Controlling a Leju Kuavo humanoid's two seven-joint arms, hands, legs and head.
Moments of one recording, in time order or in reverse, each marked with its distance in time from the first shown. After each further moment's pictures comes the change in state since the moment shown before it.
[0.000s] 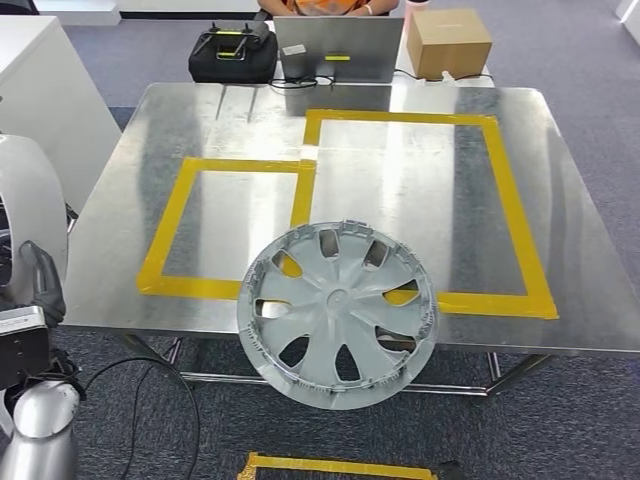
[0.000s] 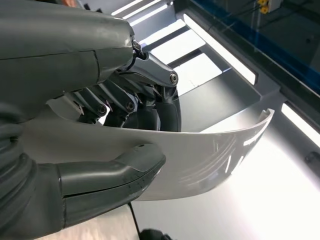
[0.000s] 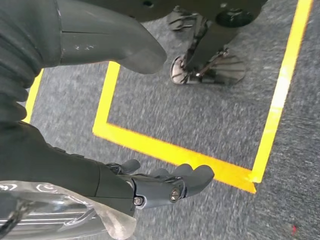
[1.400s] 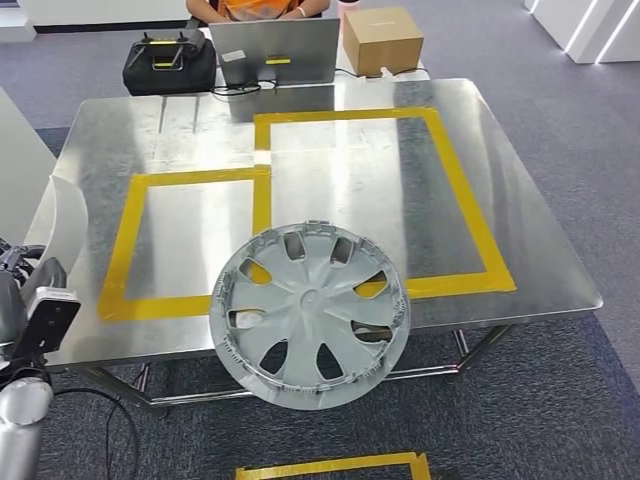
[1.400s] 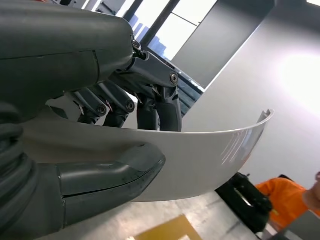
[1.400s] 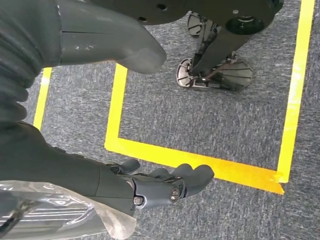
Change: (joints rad) left arm -0.040 0.165 0.109 0.257 -0.184 -0.158 0.083; right arm 0.005 -0.024 0.000 0.000 0.041 0.004 -0.009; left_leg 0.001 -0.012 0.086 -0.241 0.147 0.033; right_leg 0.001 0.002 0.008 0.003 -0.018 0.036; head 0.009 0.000
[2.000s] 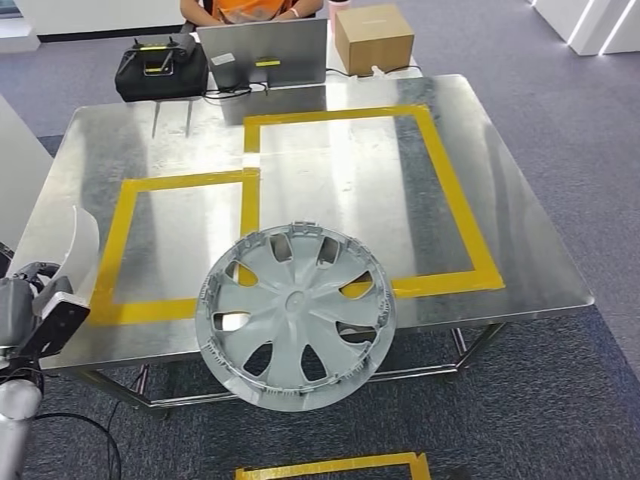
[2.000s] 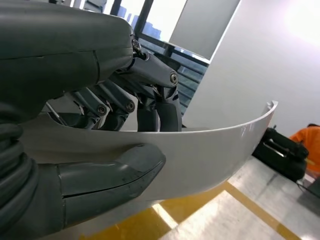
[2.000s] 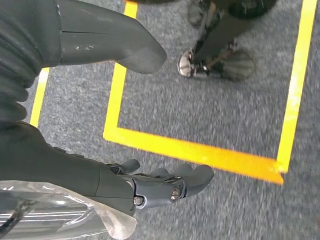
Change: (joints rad) left arm -0.035 0.060 0.048 0.201 -0.070 -0.105 -0.045; right arm -0.003 -0.022 0.000 0.000 0.020 0.015 -0.006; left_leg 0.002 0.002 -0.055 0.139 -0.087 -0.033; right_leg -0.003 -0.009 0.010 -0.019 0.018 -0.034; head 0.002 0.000
